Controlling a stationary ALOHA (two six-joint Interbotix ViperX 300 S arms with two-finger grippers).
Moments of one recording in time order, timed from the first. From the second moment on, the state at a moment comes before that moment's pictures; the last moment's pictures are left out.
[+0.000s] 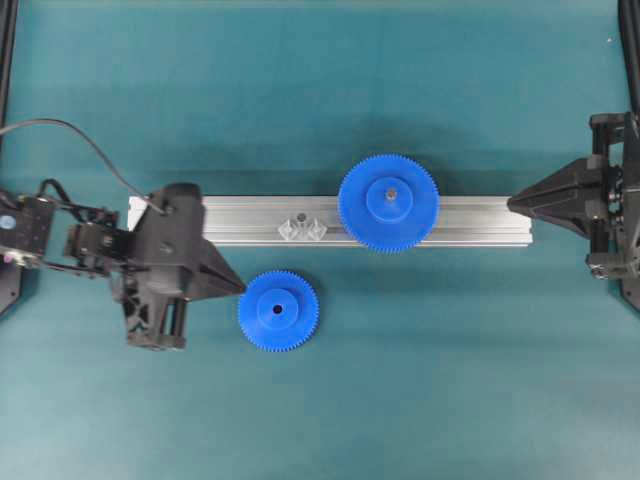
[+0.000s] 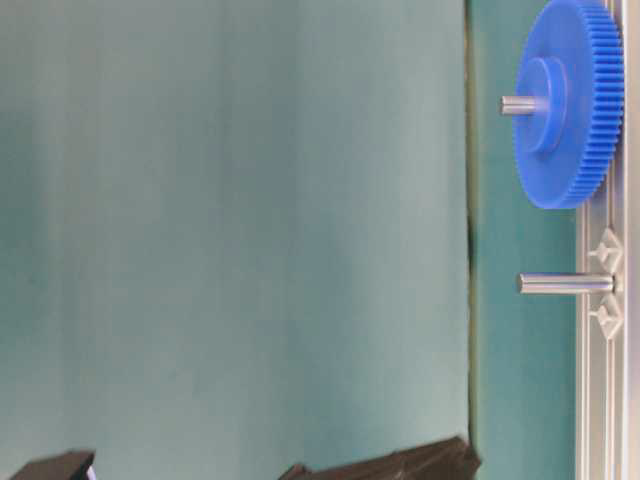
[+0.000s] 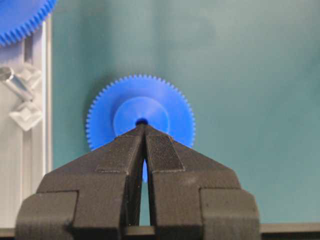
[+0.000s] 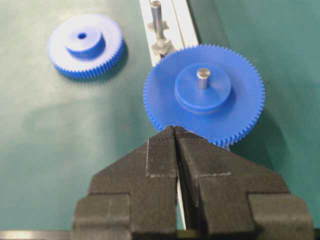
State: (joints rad) left arm -0.13 -0.28 0.77 0.01 0.21 -0.08; right arm -0.10 -0.92 1.18 0.04 0.21 0.09
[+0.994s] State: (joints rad) left arm -0.13 0.03 0.45 0.01 0.60 -0.16; right arm -0.10 -0.93 1.20 0.04 0.21 0.09
